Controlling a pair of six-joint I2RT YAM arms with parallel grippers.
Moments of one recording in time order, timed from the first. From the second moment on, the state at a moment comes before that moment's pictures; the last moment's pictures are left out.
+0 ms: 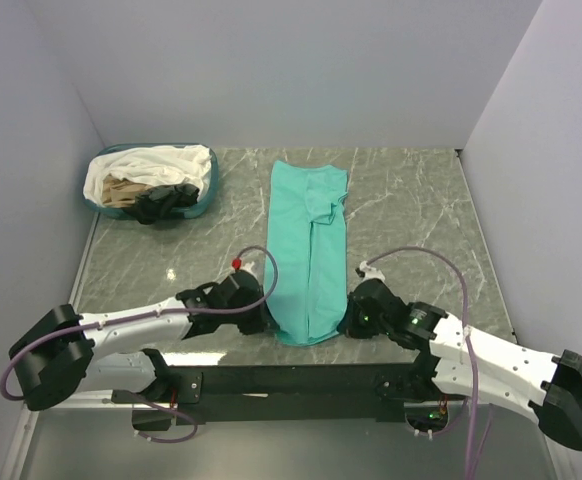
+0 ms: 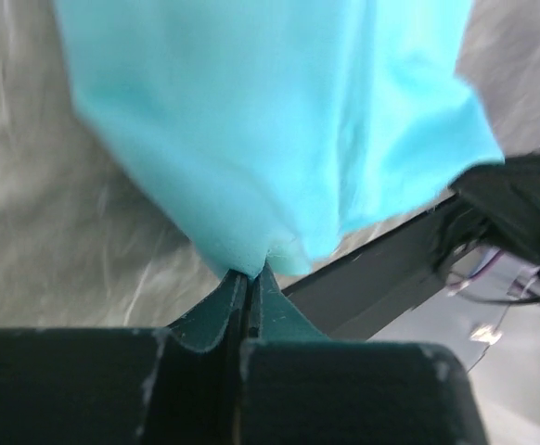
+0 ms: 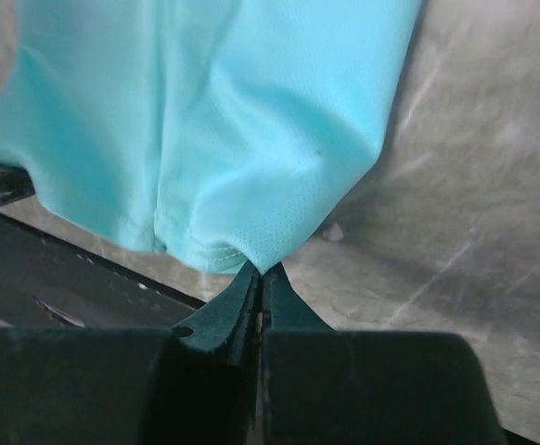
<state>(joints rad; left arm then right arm) -0.97 1.17 0.48 -0.15 0.09 -1.10 0.90 0.81 0.37 -0.47 0.05 0.88</state>
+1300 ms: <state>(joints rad) -0.54 1.80 1.26 -0.18 0.05 -0.73 0.44 1.45 0.98 -0.24 0.08 0.50</state>
